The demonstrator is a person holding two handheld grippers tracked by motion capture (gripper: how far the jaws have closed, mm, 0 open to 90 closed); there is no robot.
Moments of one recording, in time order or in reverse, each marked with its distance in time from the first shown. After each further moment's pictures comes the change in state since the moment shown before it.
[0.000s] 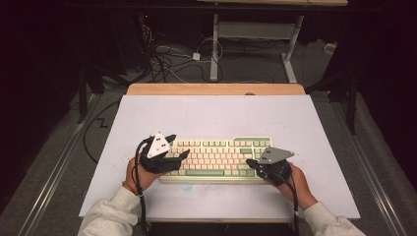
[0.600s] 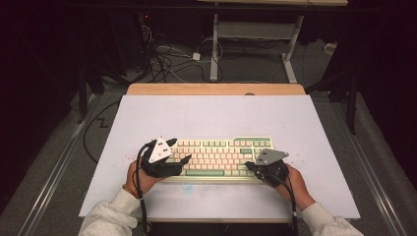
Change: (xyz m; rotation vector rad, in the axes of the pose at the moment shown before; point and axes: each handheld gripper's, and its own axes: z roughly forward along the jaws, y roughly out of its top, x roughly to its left) left arm -0.008 -0.008 0.002 0.021 -0.026 0.027; right arm 0.001 -0.005 0.011 0.063 0.007 -0.004
